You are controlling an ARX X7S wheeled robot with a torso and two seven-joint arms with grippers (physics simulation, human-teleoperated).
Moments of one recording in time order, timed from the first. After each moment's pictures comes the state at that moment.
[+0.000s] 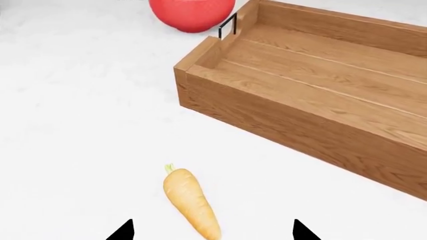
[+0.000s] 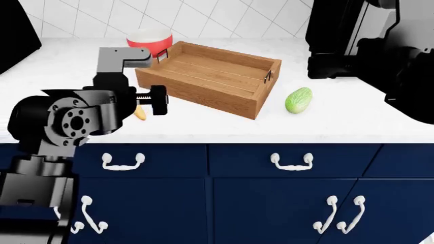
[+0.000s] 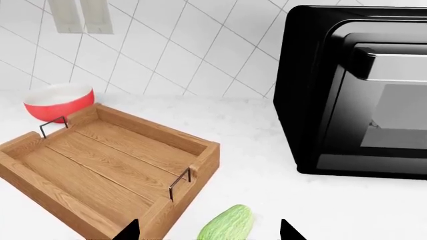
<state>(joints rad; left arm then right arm) -1.20 -0.29 0.30 -0.41 -0.76 -1.17 -0.46 1.34 0.71 -0.43 0.01 1.43 1.12 0.68</state>
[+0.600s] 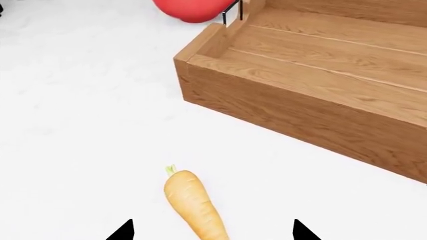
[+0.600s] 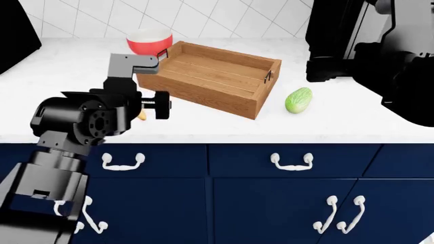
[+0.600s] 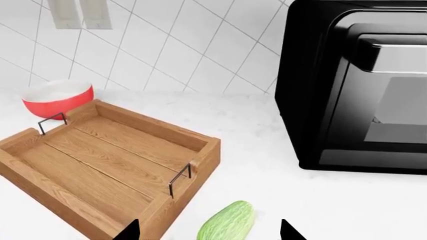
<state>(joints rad) -1.24 -0.26 0.41 -0.58 -0.67 -1.05 -0.39 1.33 0.71 -0.44 0.02 1.42 1.10 0.66</state>
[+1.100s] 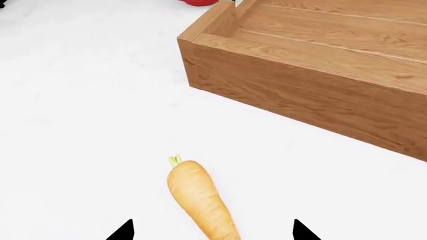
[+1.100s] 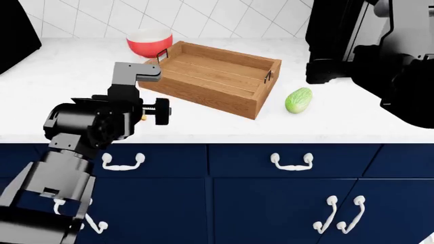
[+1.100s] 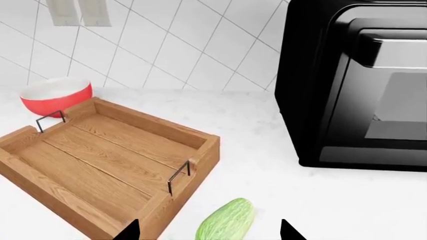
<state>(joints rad) -1.24 -0.23 0.45 -0.71 -0.62 -0.96 -0.35 1.32 0.71 -0.45 0.03 1.41 1.09 0.65</state>
